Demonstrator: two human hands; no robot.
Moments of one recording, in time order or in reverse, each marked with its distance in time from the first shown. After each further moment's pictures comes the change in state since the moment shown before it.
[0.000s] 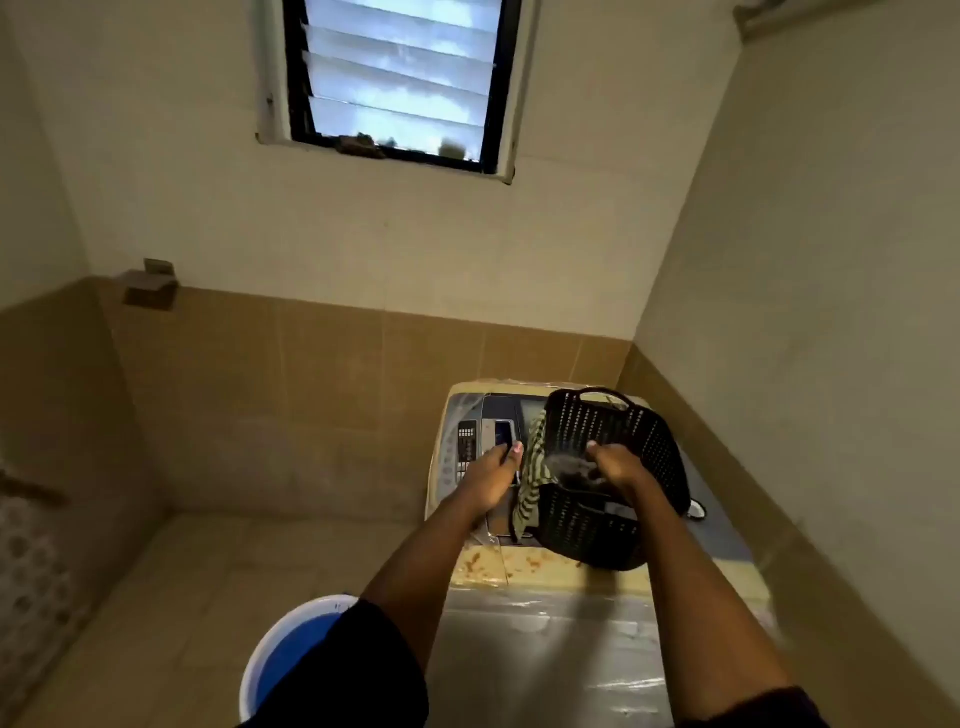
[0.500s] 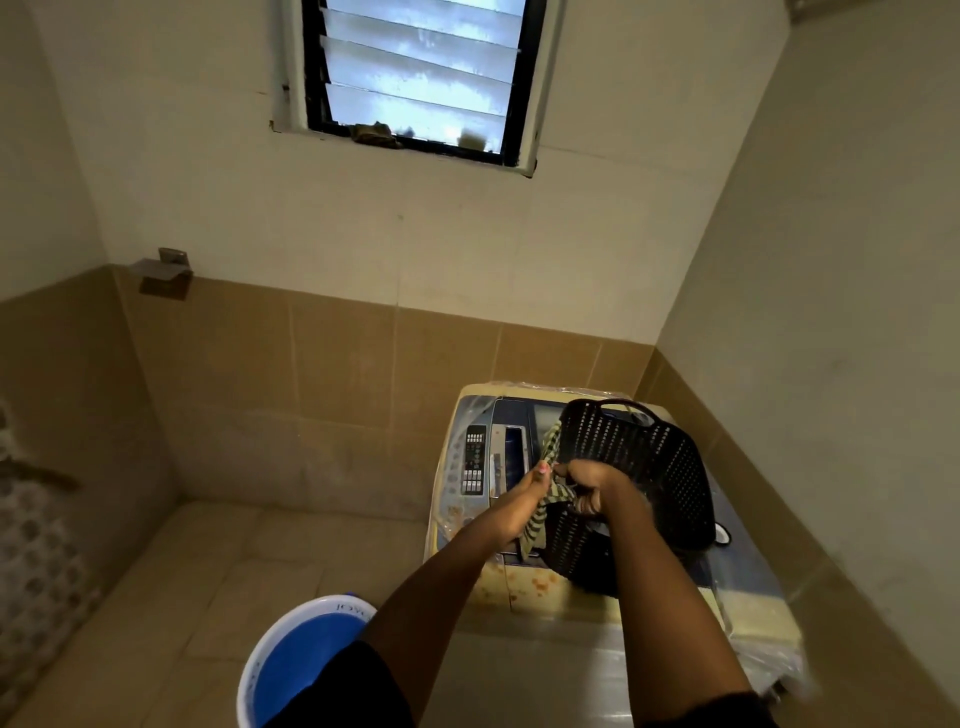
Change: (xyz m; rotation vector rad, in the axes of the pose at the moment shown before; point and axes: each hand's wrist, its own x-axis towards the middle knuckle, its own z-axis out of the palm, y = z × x) left_hand 0.014 -0.004 0.026 -0.264 -0.203 -0.137; right_hand 0.052 -0.012 0.040 0.001 -0.377 0.170
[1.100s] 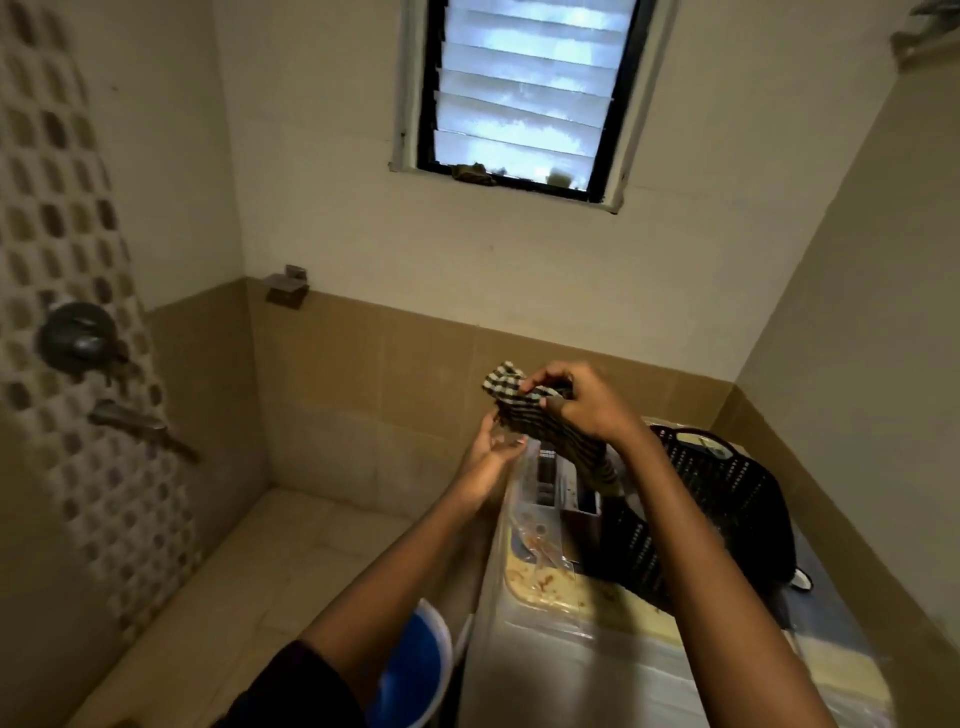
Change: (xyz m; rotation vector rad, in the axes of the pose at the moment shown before) left_hand -0.084 0.004 -0.104 -0.376 0.411 0.351; right_hand -0.175 -0.123 0.084 -0.469 0.214 -1.117
